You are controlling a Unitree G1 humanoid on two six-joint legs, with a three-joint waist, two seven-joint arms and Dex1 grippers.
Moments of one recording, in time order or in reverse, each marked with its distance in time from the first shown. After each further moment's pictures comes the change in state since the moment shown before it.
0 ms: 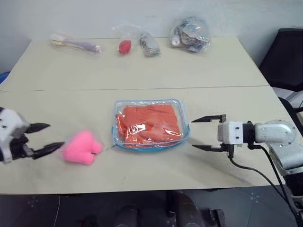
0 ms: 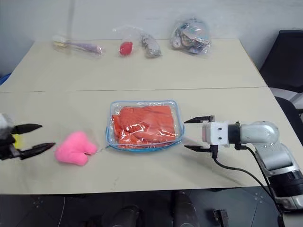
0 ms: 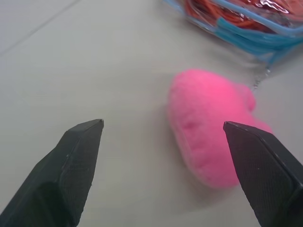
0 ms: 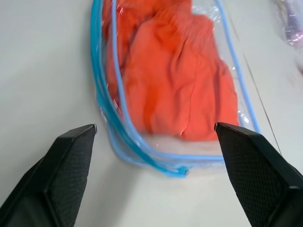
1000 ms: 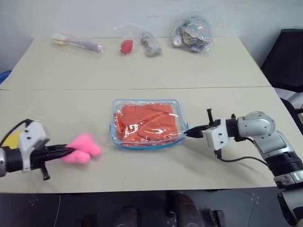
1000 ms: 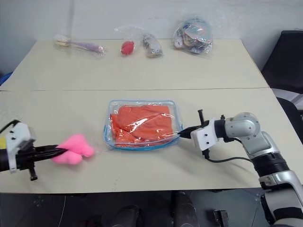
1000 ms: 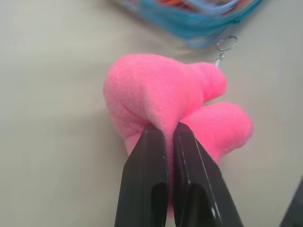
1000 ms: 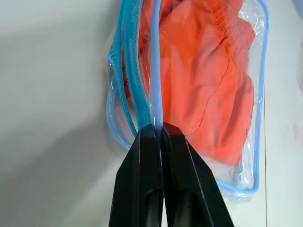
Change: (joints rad) left arm 0.092 -0.018 -0.162 -0.012 0.003 -0.076 -0.021; right arm -0.258 0.085 0.195 0.473 -0.307 -0.624 0.045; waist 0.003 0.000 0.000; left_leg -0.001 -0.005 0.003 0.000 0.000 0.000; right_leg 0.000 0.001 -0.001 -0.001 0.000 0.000
